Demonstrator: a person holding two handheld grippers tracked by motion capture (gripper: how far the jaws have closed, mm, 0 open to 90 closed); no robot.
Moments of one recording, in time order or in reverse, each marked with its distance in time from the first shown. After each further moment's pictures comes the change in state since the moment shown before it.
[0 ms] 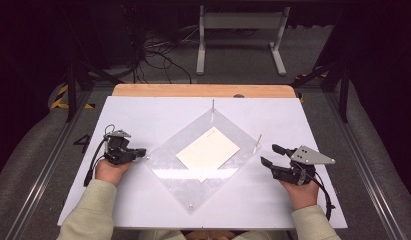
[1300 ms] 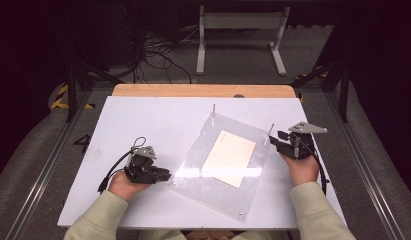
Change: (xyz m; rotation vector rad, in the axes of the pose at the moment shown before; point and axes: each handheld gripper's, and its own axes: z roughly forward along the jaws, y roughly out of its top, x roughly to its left) left arm -0.082 -0.005 0.013 0.105 -0.215 0.289; right arm -0.059 0.022 0.043 0.258 -0.205 0.146
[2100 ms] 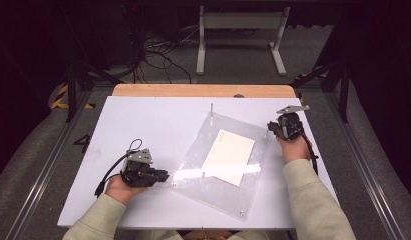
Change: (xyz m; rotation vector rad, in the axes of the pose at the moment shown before) left arm -0.008 -0.007 -0.009 -0.040 0.023 0.062; right arm -0.019 0.037 0.051 0.150 -0.028 -0.038
